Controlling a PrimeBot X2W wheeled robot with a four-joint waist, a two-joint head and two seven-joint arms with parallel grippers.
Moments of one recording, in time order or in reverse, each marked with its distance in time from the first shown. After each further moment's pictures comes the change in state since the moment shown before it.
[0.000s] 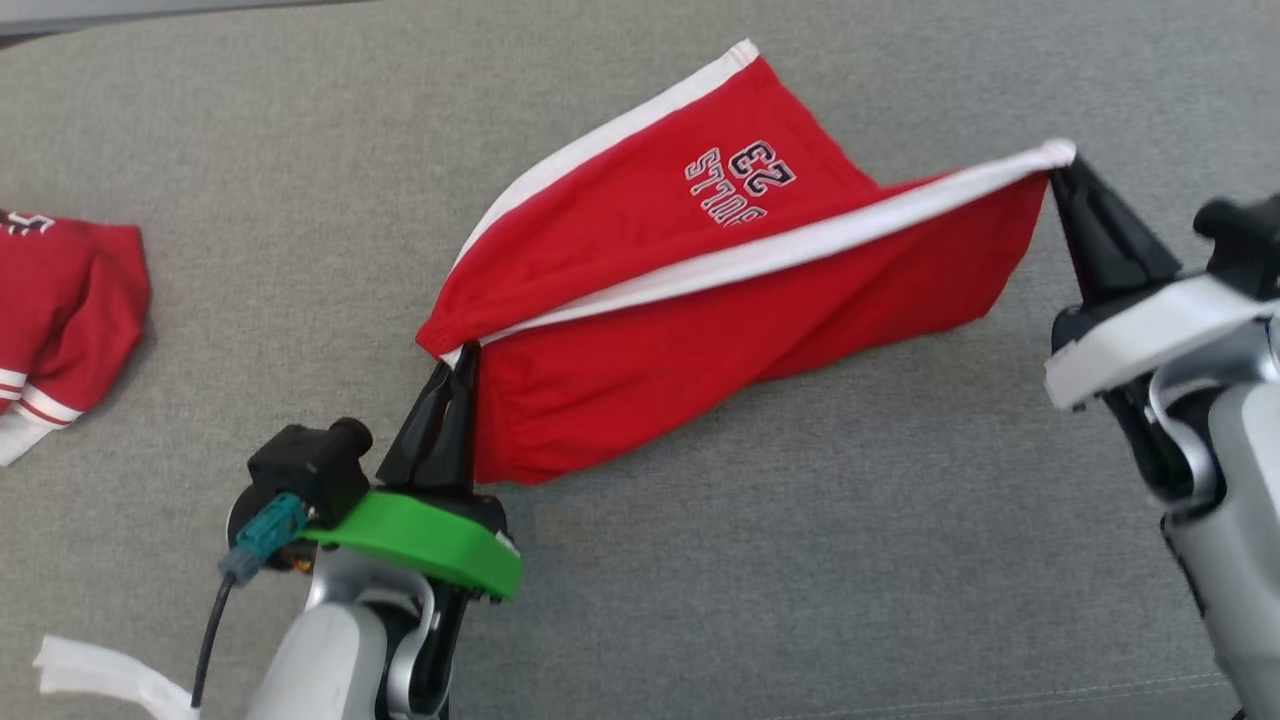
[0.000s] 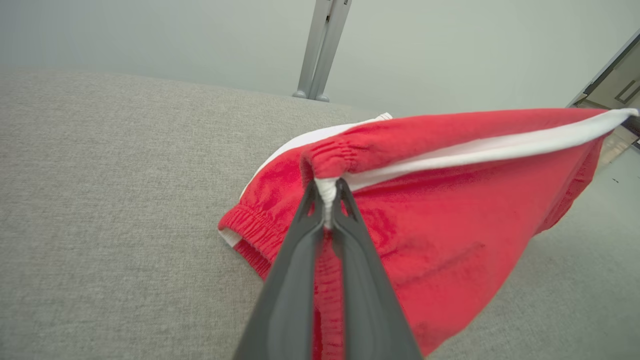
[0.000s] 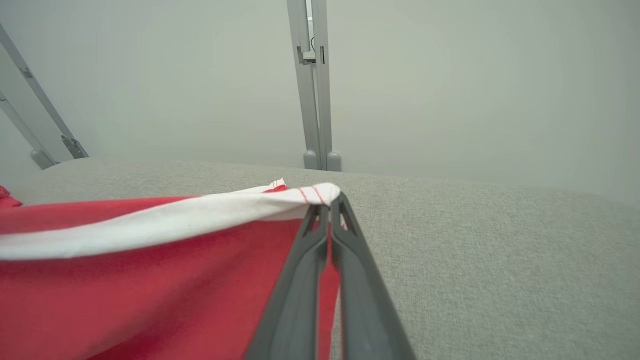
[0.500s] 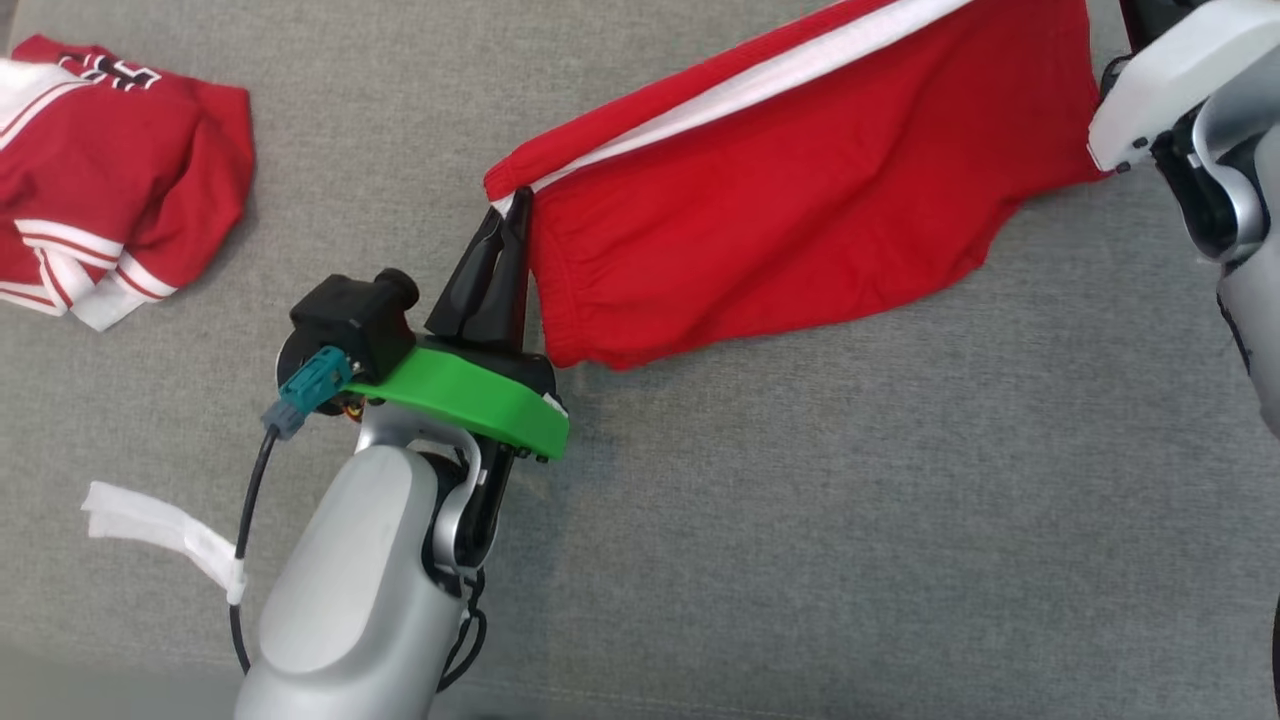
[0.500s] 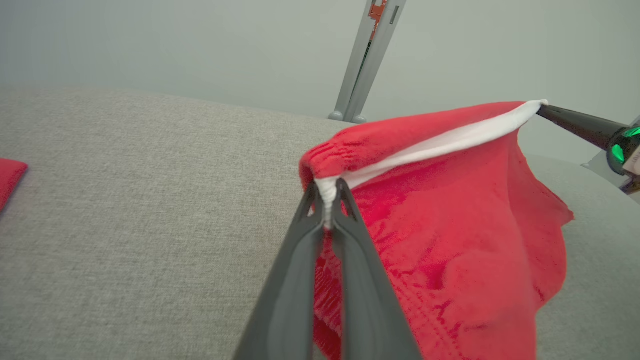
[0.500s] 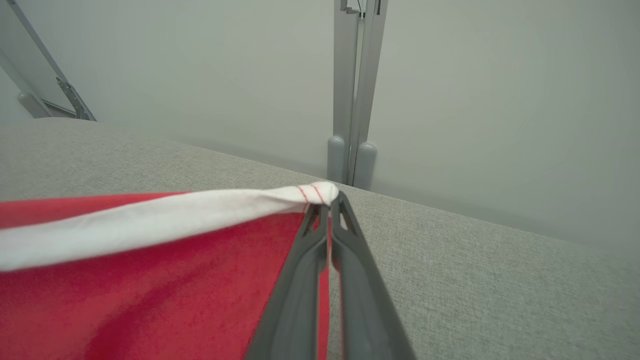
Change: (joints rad) left arm -0.325 -0.031 -0.098 0.244 -0.068 -0.022 -0.143; right arm -0.563 -0.096 0.212 0.509 0.044 0.000 -0.003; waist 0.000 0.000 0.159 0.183
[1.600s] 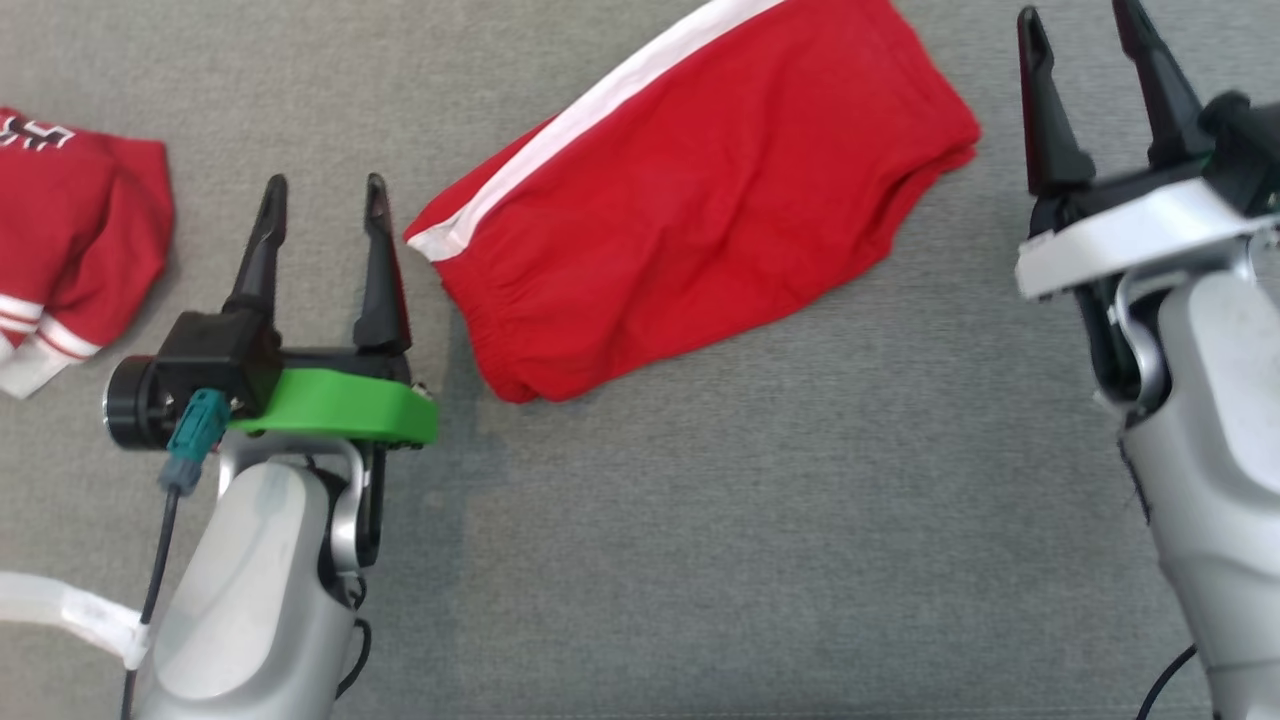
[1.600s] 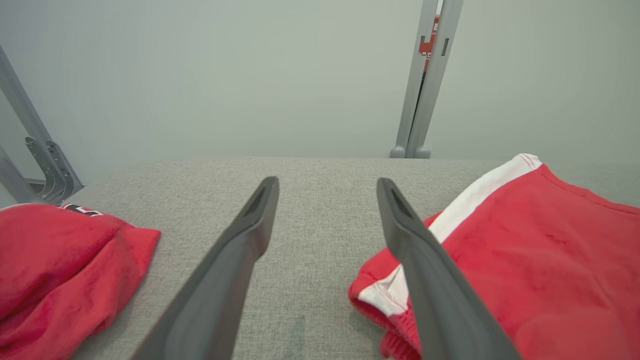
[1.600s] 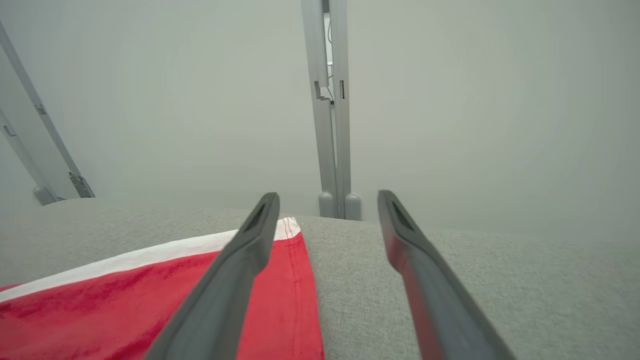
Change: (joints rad) left arm 0.026 0.112 0.090 -0.001 0.123 0.155 -0.111; right arm 0.290 0.154 -0.176 -0.233 -0.110 0.000 -0.268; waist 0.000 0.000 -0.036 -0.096
